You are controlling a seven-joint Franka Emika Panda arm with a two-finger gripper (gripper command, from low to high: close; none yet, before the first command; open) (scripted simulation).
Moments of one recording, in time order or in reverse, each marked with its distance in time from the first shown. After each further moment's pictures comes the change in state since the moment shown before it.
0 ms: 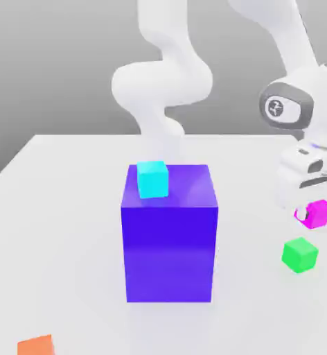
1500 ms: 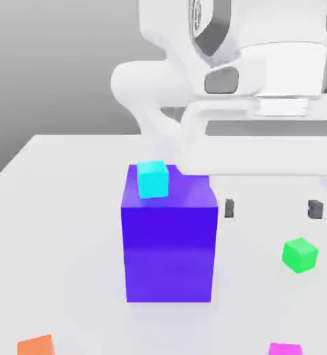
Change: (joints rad) arm -0.325 0.013 -0.258 0.505 -0.052 -0.253 -0.078
